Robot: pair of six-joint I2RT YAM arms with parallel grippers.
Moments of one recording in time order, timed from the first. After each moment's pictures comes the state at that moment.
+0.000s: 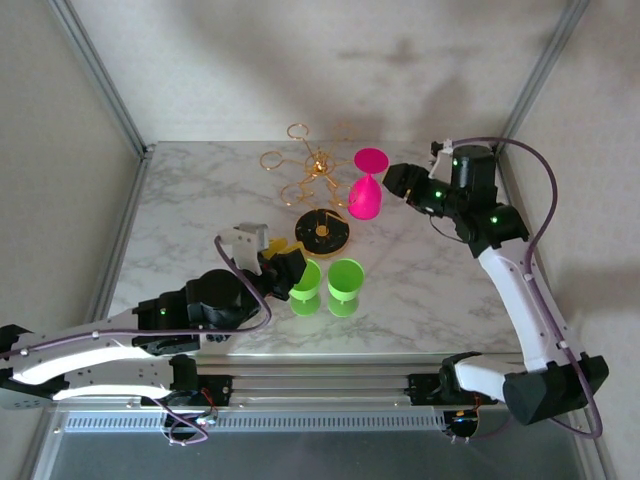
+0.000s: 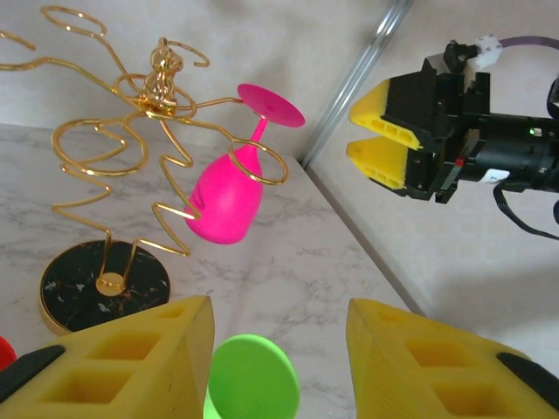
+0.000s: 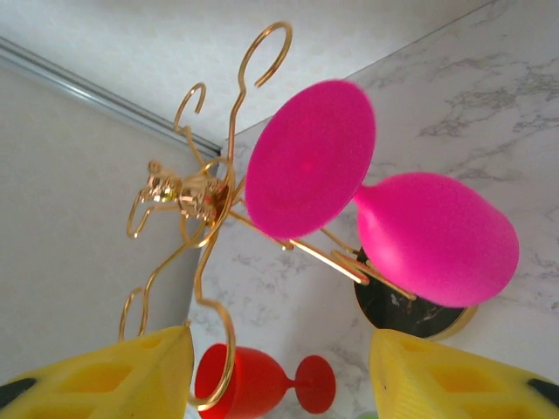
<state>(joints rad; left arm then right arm) -1.29 0.88 0.97 -0.23 -0.72 -0.55 0.27 1.21 1.33 -0.57 -0.45 0.71</state>
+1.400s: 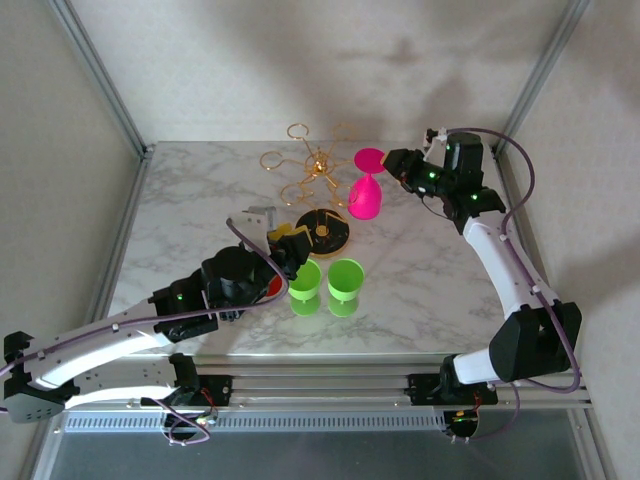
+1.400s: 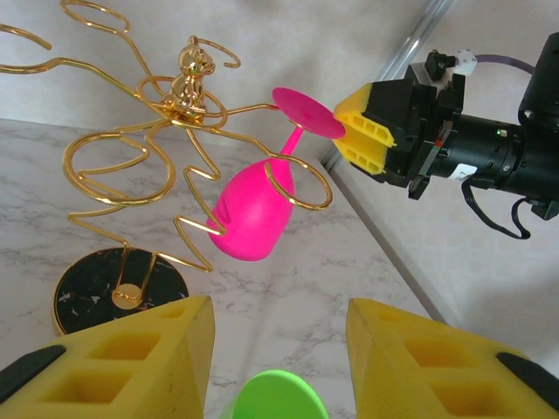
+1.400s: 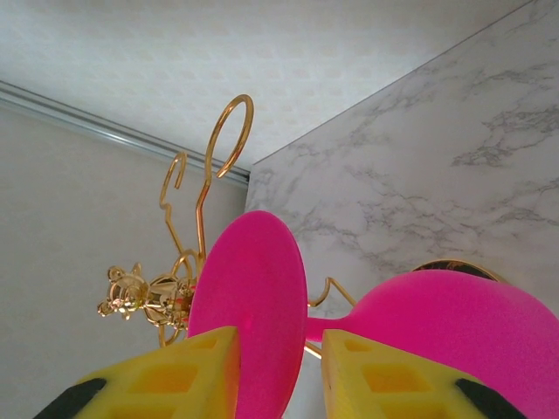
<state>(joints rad) -1.11 0.96 0.97 -0.17 -0.58 -0.56 0.20 1.41 1.30 -0.28 -0.58 0.82</state>
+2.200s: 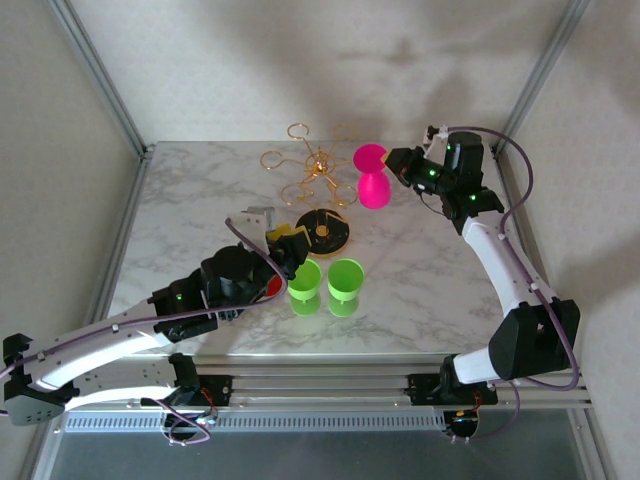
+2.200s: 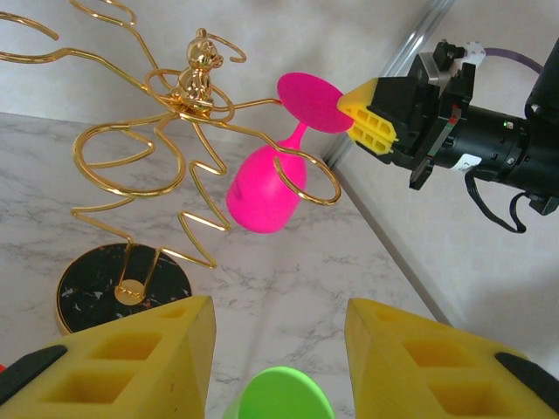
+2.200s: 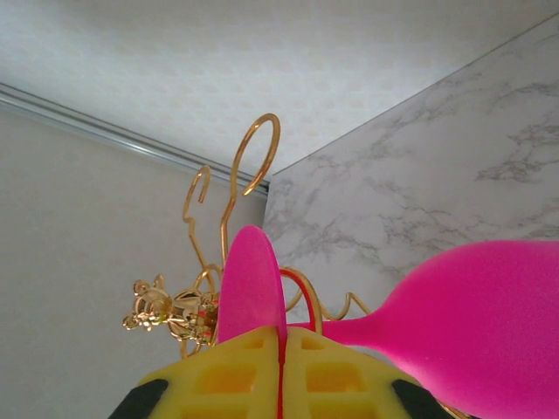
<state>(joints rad) -1.09 0.95 0.95 -0.17 -0.56 -0.57 0.20 1.42 1.28 -0.19 -0.60 0.86</state>
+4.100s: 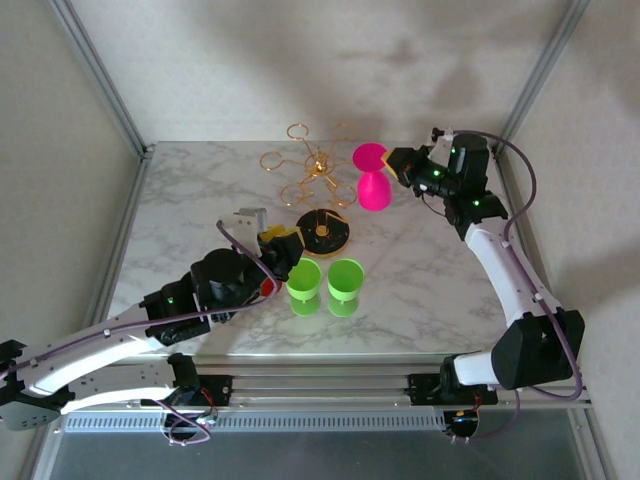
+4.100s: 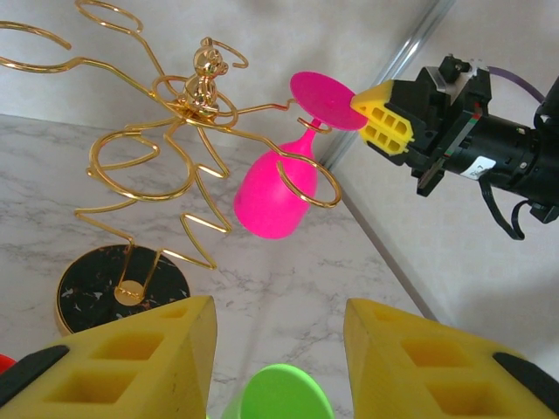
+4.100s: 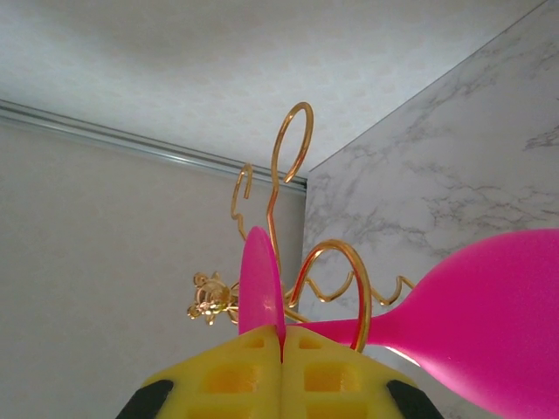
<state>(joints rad) -1.08 0.90 0.93 -0.17 -0.55 -0.57 0.20 1.37 1.25 -0.15 -0.63 1.03</state>
